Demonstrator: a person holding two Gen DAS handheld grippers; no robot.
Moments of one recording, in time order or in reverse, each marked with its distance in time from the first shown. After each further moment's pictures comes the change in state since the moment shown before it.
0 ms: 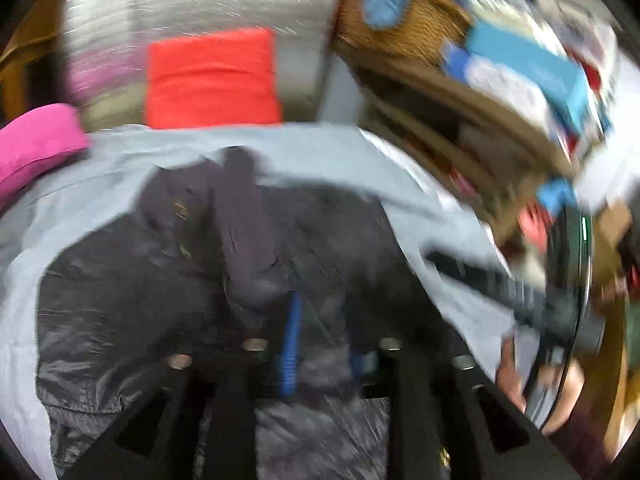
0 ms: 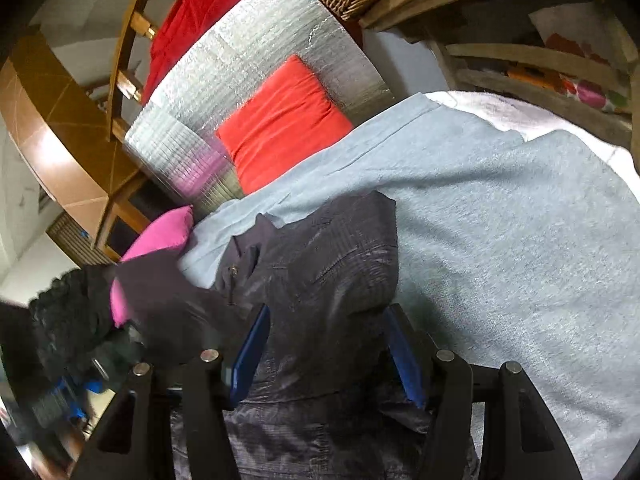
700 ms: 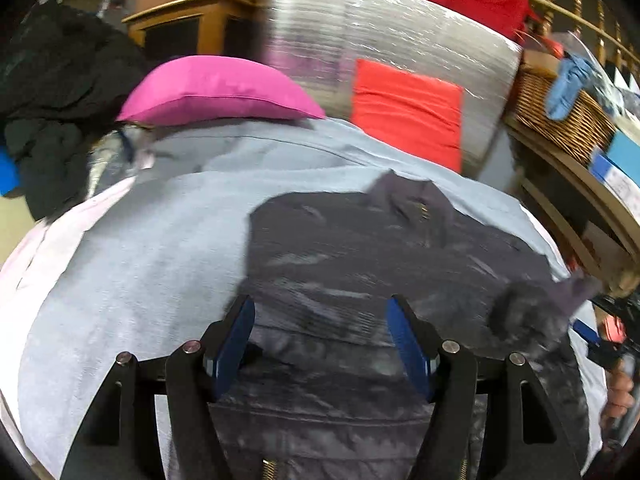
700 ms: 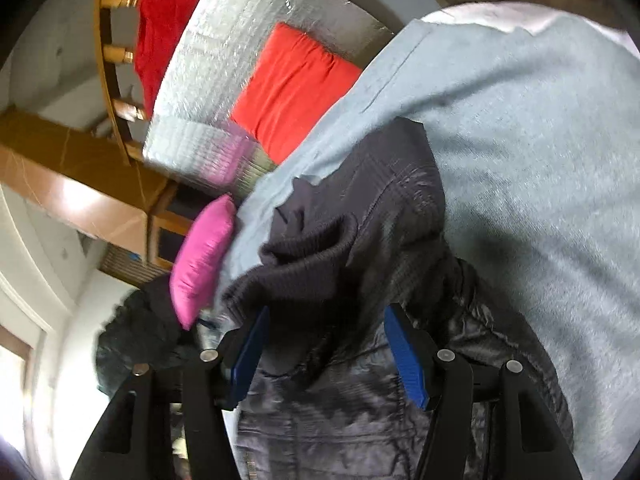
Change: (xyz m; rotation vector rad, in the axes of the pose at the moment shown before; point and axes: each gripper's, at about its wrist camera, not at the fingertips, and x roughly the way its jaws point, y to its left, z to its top) left arm -0.103 0.182 -0.106 -0.413 -0.196 0.397; right arm 0.012 -0.014 -0.019 0.259 0.169 0.229
